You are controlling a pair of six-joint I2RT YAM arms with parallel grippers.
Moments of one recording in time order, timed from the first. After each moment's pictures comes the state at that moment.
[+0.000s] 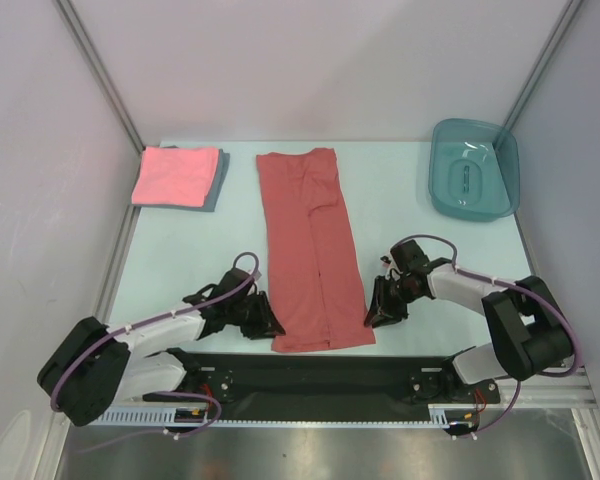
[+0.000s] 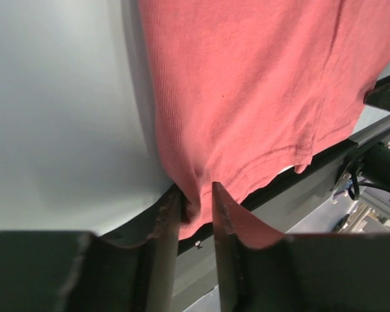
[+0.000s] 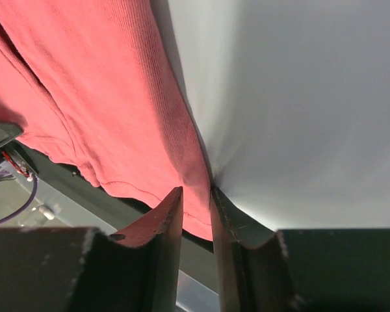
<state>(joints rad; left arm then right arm) -0.66 1.14 0.33 -0.18 0.33 -0.96 0.42 1.43 0.60 -0.46 -0.50 0.56</state>
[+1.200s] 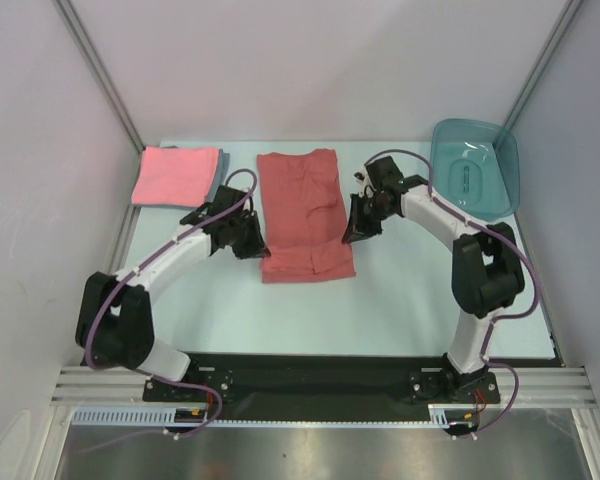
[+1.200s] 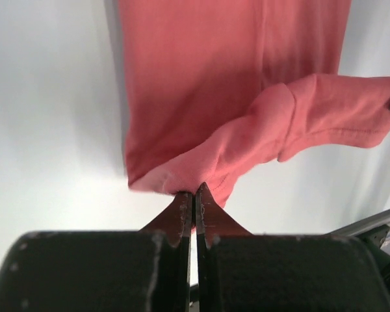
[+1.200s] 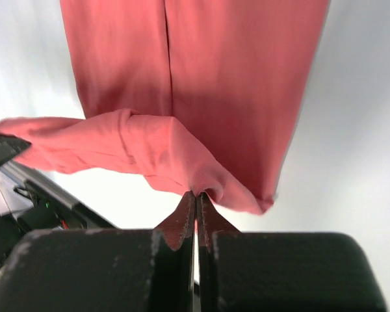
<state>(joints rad) -0.39 1.45 1.01 -0.54 0.19 -0.60 0.40 1.82 1.41 -0.68 -0.44 0.41</state>
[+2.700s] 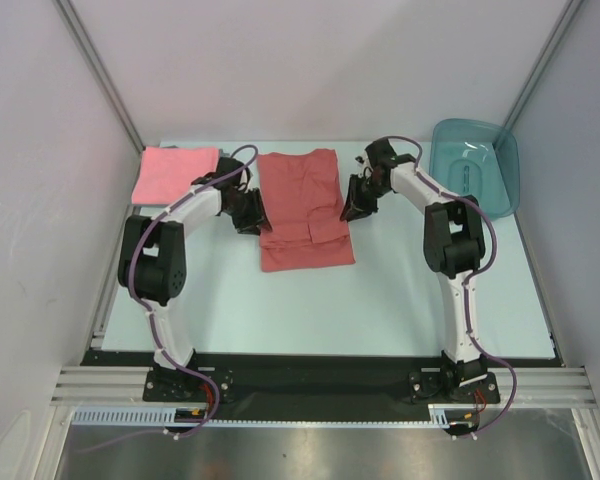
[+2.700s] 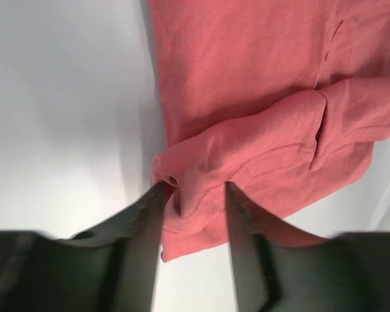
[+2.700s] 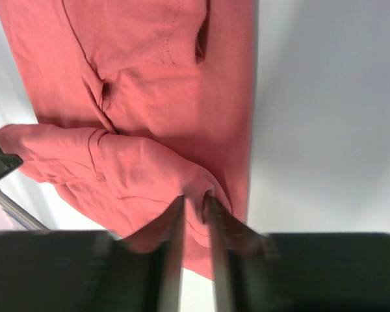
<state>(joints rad) -0.23 1.93 1.41 -0.59 0.29 -0.47 0.29 2.29 1.91 -0.77 -0.47 0.39</state>
